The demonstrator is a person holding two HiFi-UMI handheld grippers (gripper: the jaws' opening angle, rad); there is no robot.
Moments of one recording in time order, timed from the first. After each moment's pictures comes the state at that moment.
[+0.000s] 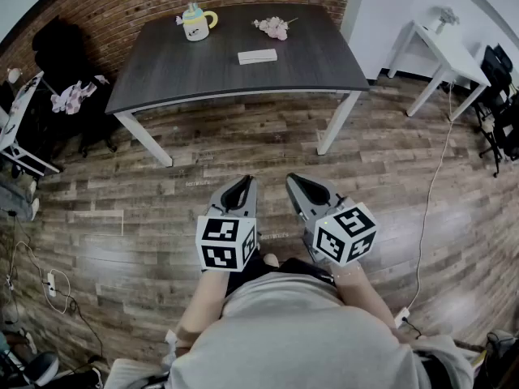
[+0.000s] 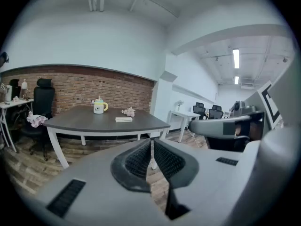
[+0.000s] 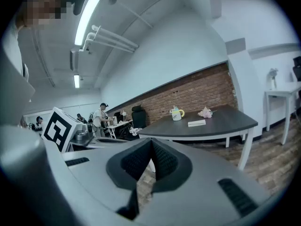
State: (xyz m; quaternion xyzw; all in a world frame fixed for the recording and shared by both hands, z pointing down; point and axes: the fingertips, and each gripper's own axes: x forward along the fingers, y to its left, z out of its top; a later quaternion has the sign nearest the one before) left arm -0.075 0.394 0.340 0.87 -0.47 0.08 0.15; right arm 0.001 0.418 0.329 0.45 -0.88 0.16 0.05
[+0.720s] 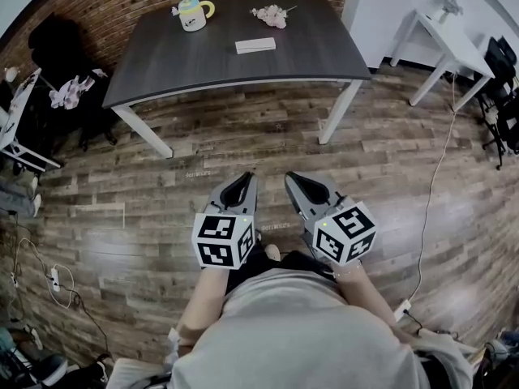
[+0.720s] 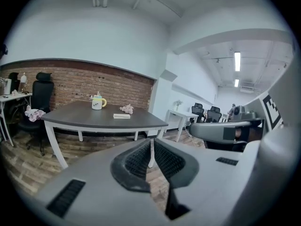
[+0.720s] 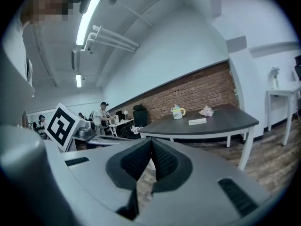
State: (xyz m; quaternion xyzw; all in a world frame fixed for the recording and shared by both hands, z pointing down) left arm -0.068 0.394 0.349 0.87 -0.46 0.07 0.17; right arm 0.004 0.421 0.339 0.44 -0.88 0.16 0.05
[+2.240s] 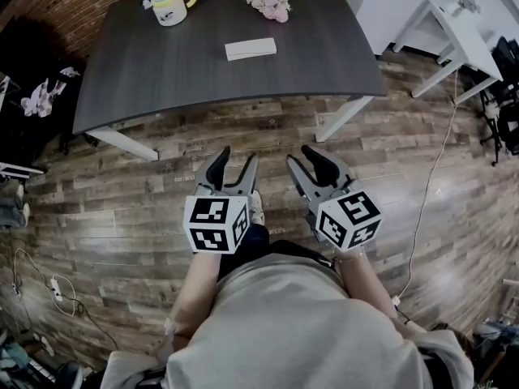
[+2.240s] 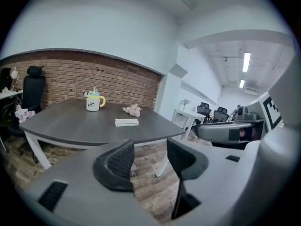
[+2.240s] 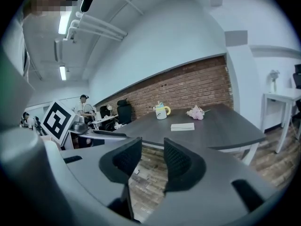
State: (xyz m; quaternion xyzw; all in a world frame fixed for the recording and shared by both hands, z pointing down) left arm -0.061 0.167 0.363 0.86 -0.46 0.09 0.18; right arm 0.038 0.200 0.356 0.49 -0.85 0.17 0.10
